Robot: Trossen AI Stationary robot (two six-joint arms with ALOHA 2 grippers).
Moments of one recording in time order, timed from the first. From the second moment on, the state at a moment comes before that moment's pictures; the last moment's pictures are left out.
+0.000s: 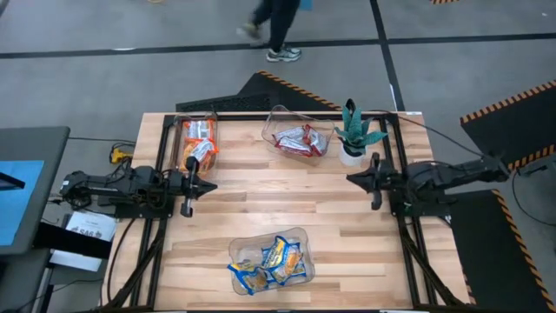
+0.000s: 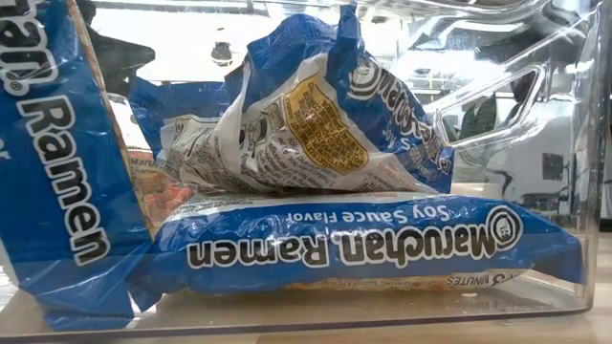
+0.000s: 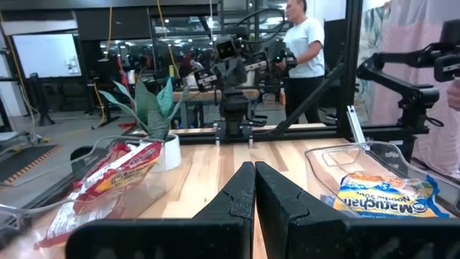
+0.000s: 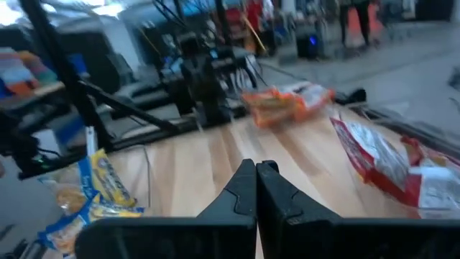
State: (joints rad) left arm -0.07 0.06 0.01 0.23 -0.08 0.04; right arm 0.21 0.28 0.24 0.00 0.38 0.26
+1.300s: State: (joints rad) left arm -0.07 0.07 0.01 0.04 -0.08 0.04; right arm 0.04 0.01 0.01 0.05 0.17 0.06
